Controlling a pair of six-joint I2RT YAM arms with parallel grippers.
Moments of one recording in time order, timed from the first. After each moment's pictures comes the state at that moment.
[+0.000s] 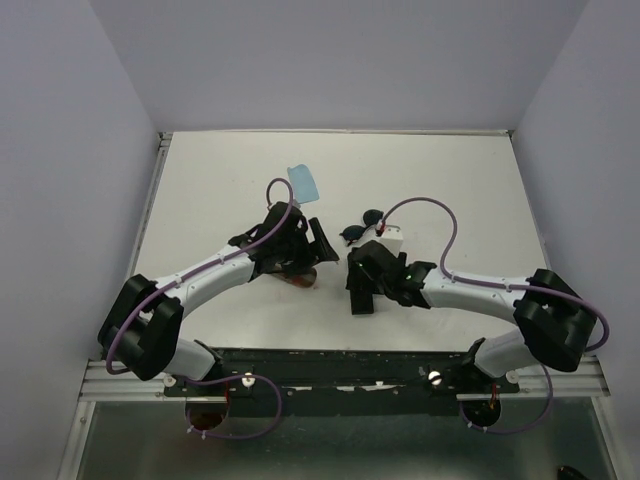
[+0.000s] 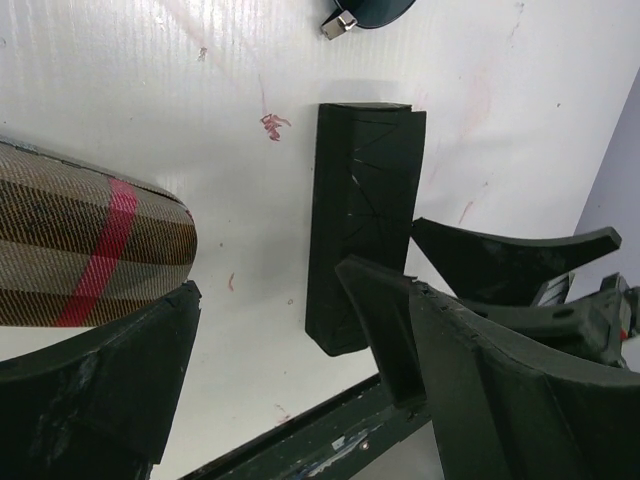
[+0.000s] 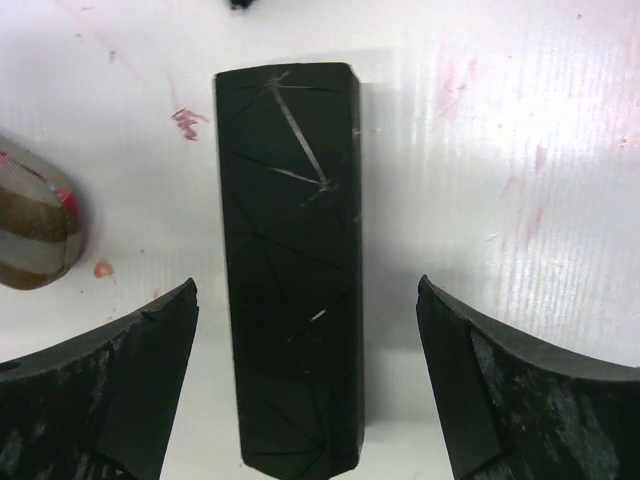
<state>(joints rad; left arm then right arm) -0.63 1.41 0.84 -0.24 0.20 -0.96 0.95 1.45 0.75 -0.24 0.44 0.85</state>
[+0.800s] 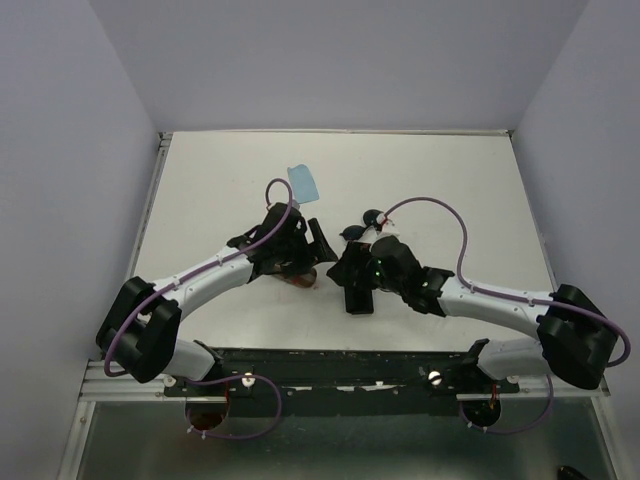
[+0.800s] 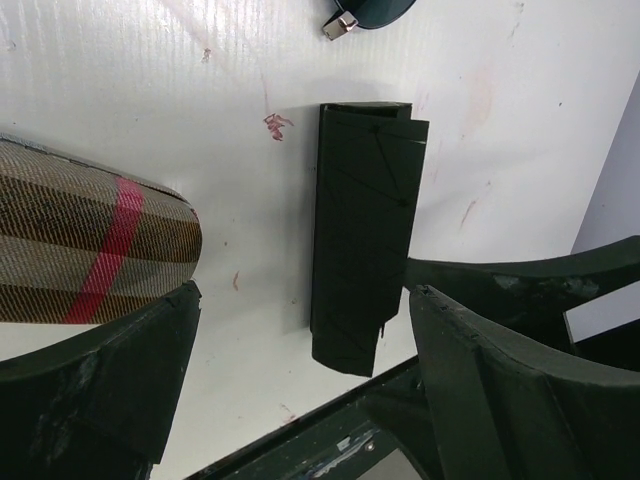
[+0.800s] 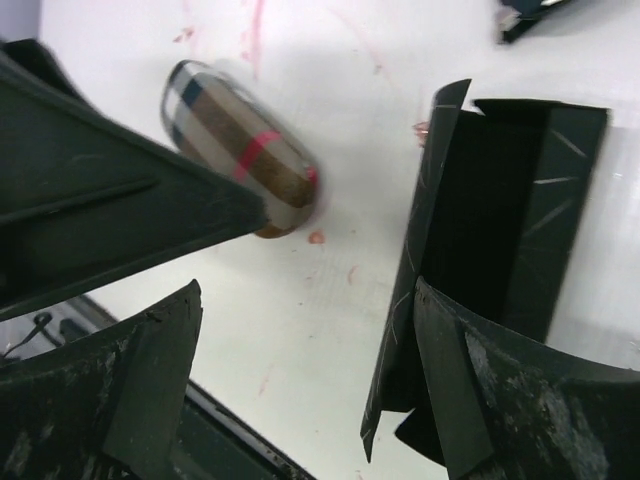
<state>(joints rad) -0.63 1.39 0.83 -0.23 0.19 -0.94 0.89 1.30 0.64 0.07 0.16 0.83</state>
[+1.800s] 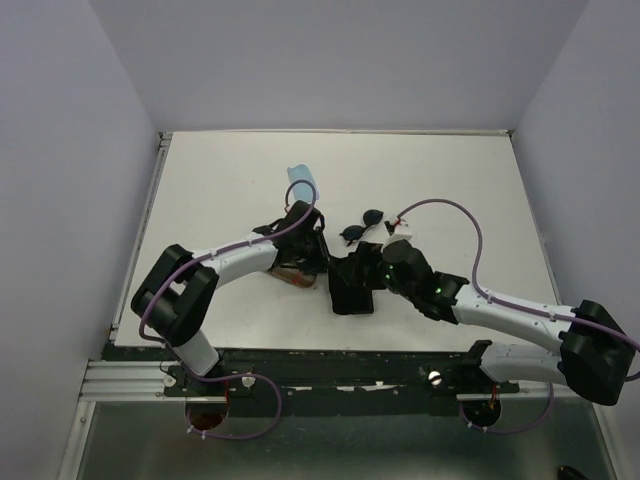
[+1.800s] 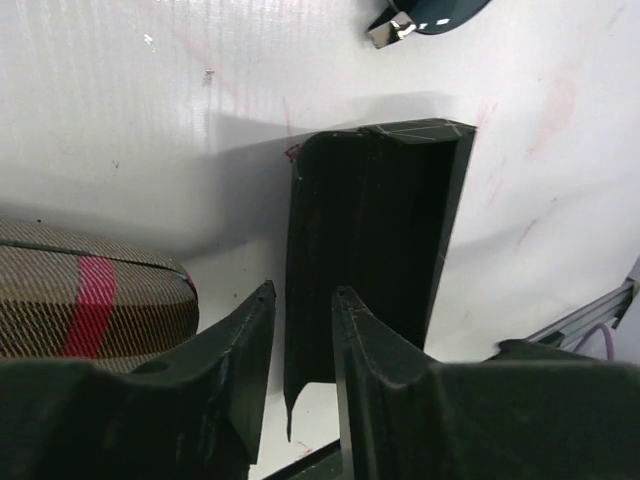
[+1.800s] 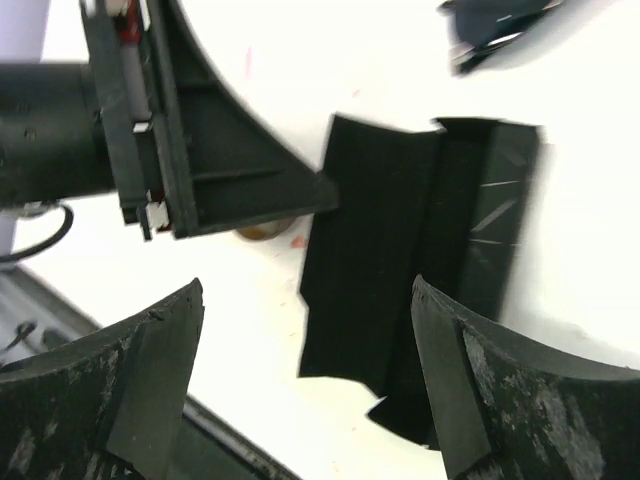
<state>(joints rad) -0.66 1.62 0.94 -0.24 0.19 -0.92 0.89 1.20 0.59 0.09 0.17 0.77</state>
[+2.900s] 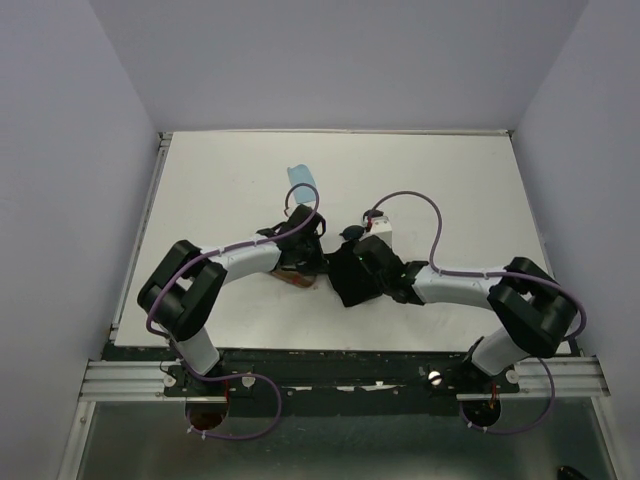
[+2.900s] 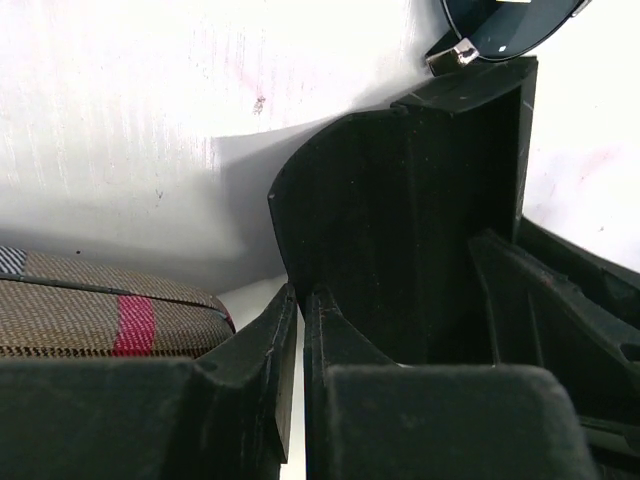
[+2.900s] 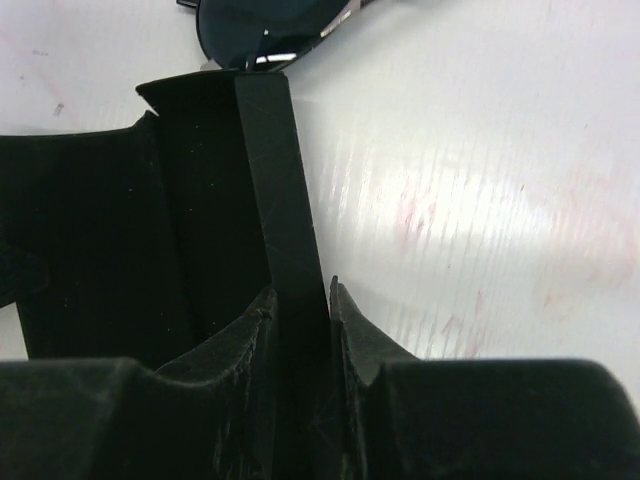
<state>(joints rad) -0.66 1.68 0.93 -0.22 0.14 -0.91 0.86 1.54 0.69 0.04 0.49 0.52</state>
